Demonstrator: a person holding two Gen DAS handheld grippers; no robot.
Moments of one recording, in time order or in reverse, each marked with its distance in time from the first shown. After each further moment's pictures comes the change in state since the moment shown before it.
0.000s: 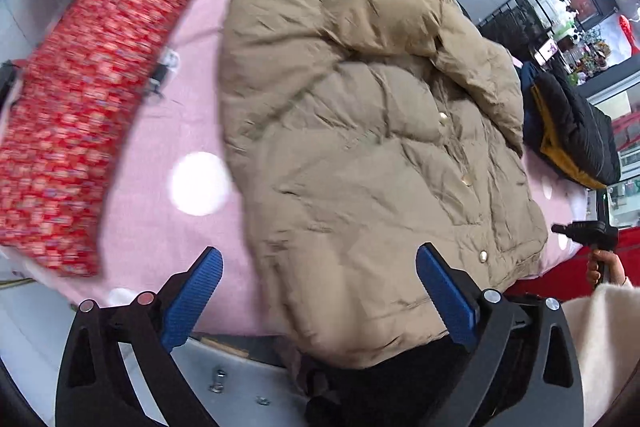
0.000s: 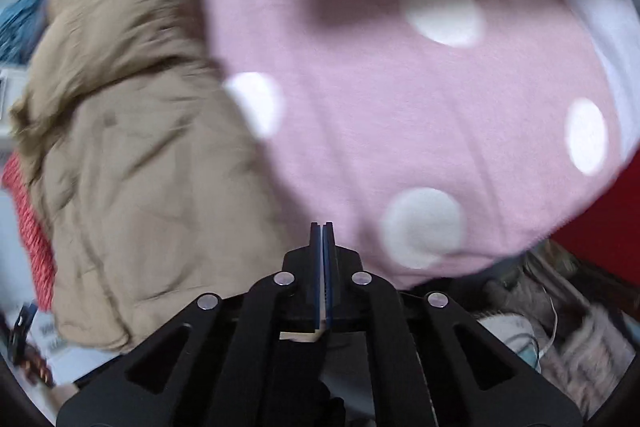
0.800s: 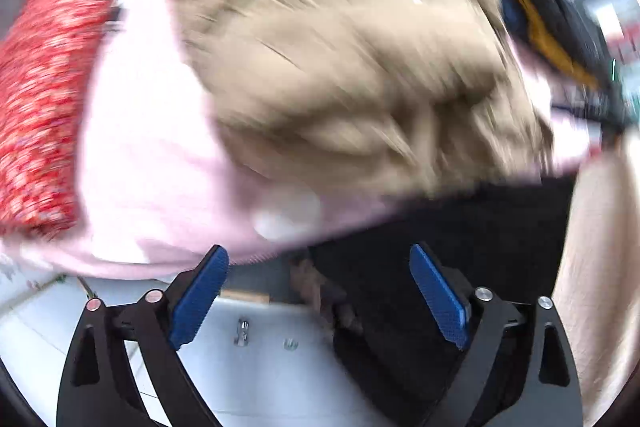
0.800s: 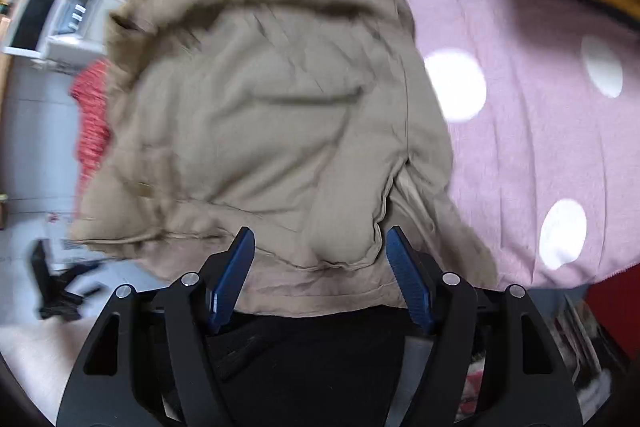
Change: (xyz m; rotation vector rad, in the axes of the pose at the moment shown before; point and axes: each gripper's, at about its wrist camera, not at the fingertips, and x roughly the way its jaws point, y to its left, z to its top) left arm -0.001 -0.005 -0.062 0.111 0.187 0.049; right arm 0.039 0.107 -0.031 -0.226 0.068 0.181
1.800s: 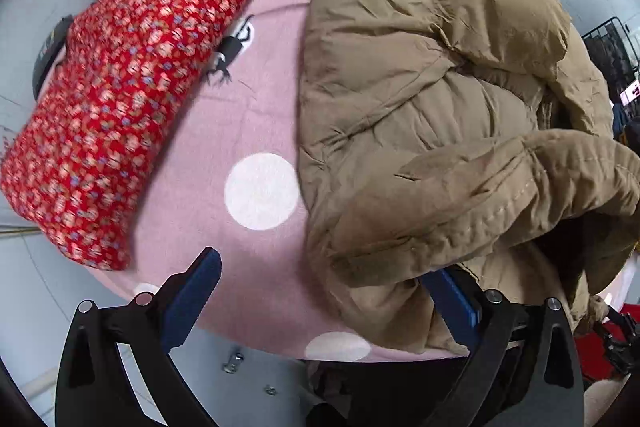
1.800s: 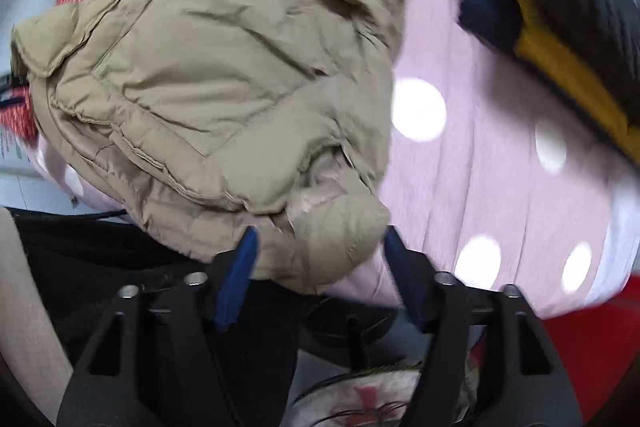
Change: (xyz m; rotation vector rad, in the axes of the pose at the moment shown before) left arm 0.020 0.044 0.091 -0.336 -0.104 0.195; right arm -0.009 0.044 -0.023 -0.397 -0.057 -0.347
